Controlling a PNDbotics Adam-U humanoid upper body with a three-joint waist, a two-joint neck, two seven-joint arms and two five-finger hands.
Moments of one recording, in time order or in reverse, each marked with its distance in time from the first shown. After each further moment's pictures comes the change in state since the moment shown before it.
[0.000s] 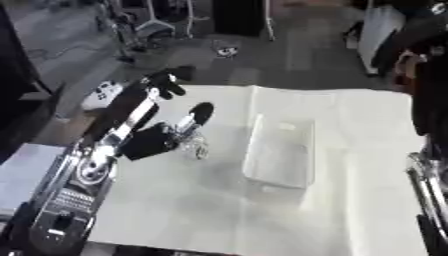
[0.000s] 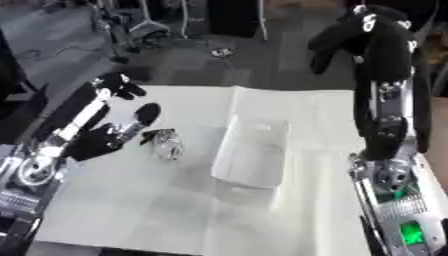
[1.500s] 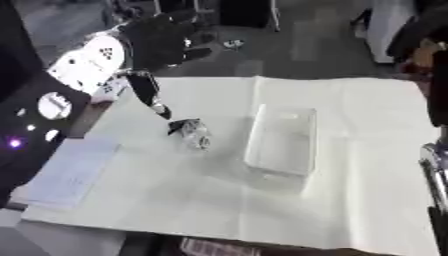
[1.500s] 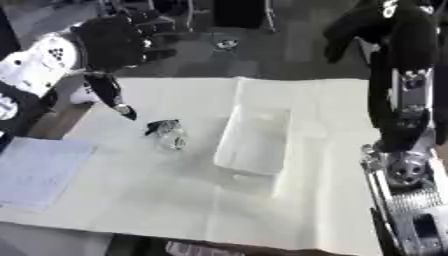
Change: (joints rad) left arm -0.457 0.243 -0.235 0.475 -1.171 -0.650 0.459; right arm 0.006 0.008 0.013 0.000 -0.009 -0.002 0.014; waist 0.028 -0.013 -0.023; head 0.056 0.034
